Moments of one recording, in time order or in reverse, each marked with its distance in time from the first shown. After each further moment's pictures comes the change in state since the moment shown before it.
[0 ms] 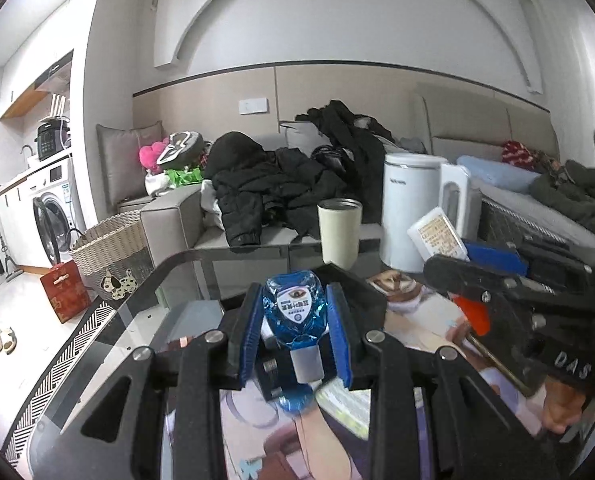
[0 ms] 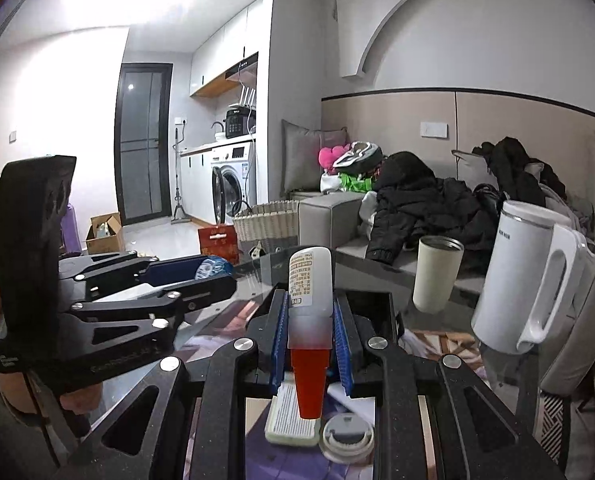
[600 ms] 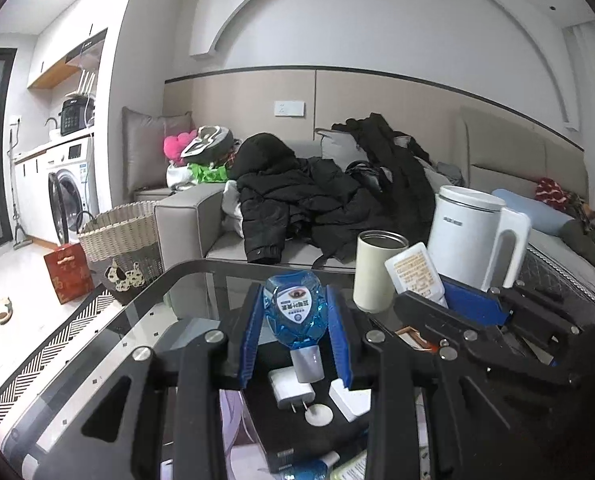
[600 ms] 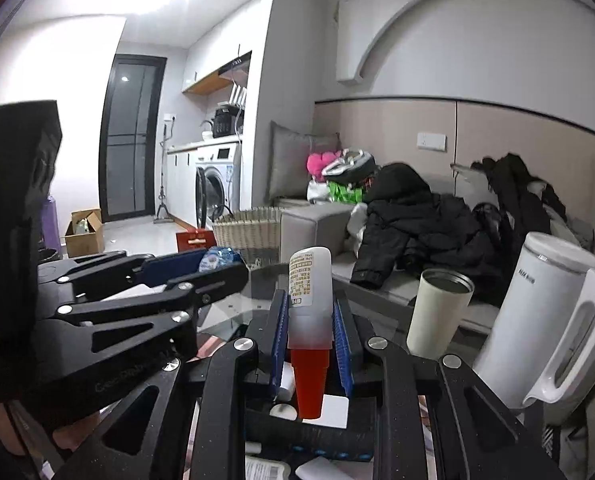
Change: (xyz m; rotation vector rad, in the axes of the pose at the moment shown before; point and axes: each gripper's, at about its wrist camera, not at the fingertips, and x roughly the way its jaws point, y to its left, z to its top) left arm 0.076 0.028 0.029 -0.126 -0.014 0.077; right arm 0.102 -0.016 0.032 -0.041 -0.001 -0.056
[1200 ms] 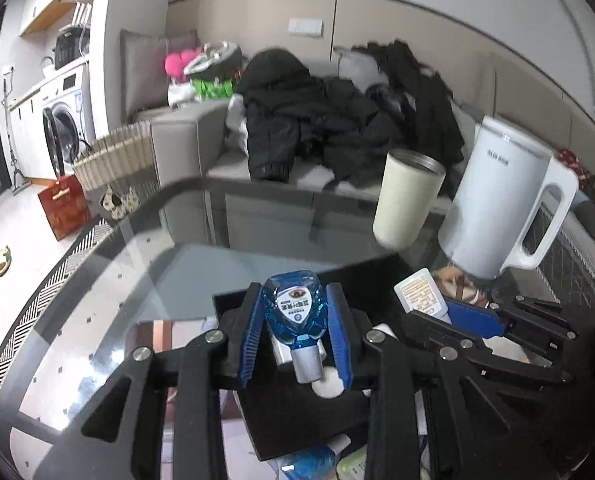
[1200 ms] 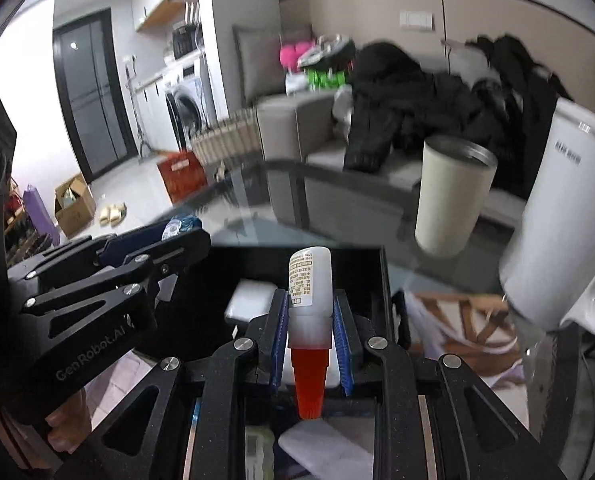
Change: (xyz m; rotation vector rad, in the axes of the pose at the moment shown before) left arm 0.080 0.004 -0.023 -0.061 0.315 0.019; right arm 0.094 -0.044 -0.039 0.166 0.420 0.013
